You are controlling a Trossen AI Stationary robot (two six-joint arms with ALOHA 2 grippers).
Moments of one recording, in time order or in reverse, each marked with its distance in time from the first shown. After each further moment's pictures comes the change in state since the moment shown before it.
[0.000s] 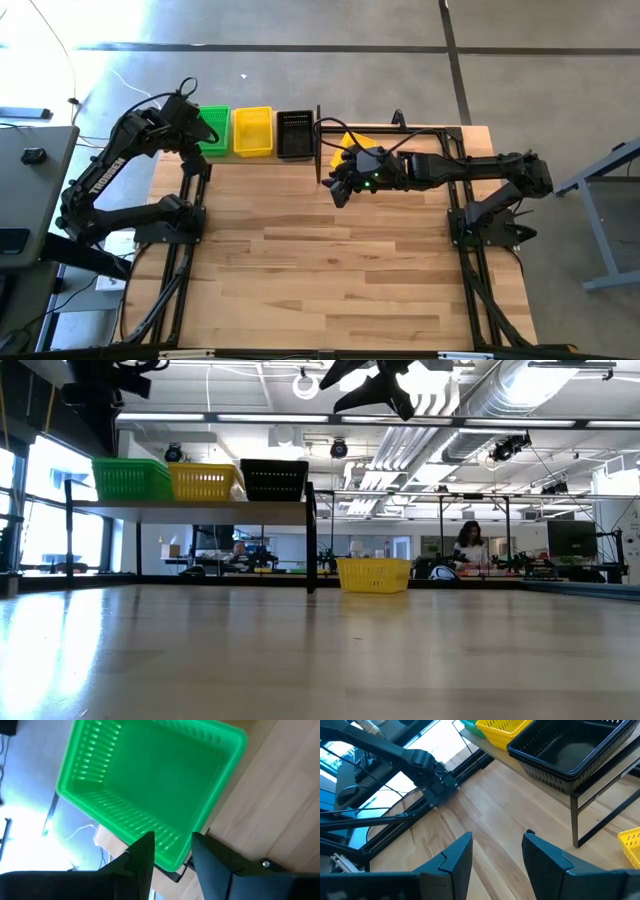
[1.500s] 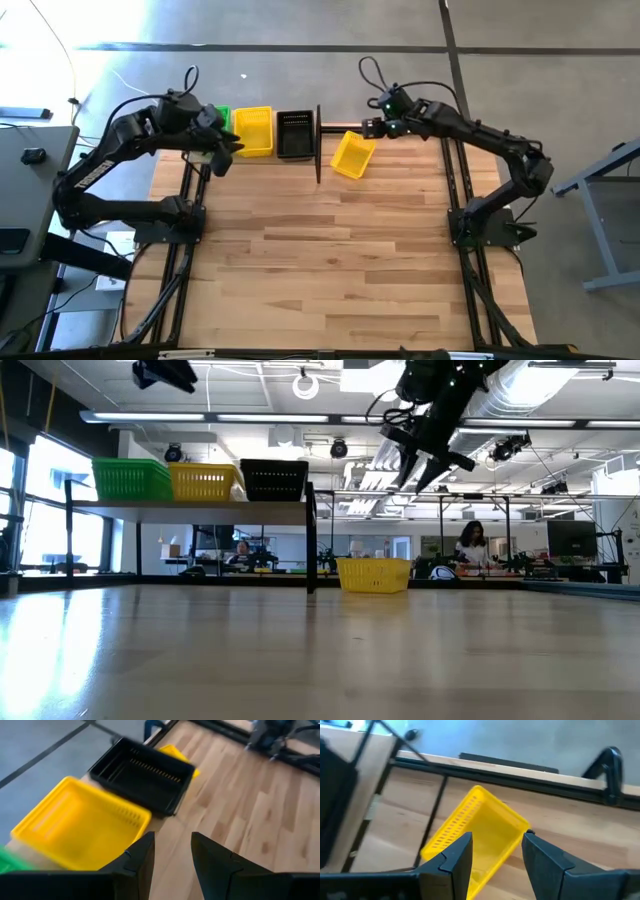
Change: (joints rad) left arm -0.348 0.014 0.136 0.324 0.339 -0.569; right arm -0.579 0.003 -0.001 -0.391 -0.025 0.041
